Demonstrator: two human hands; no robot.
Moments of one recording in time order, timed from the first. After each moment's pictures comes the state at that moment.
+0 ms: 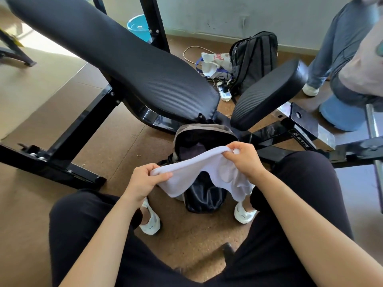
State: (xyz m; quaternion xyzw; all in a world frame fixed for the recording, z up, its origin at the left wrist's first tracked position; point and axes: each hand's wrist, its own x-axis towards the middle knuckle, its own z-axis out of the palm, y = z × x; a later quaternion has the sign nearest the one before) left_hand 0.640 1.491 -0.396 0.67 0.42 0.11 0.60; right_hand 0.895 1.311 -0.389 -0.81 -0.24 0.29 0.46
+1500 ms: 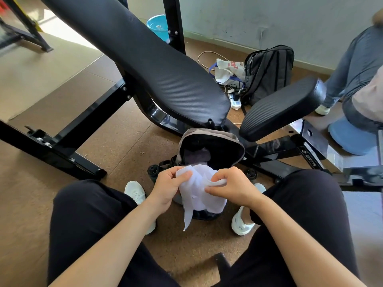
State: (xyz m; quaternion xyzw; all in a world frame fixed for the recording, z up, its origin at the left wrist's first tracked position) left_hand 0.676 1.445 -0.402 0.54 0.41 0.16 0.72; right_hand 0.845 1.309 -0.360 -0.76 -0.46 0.34 0.30
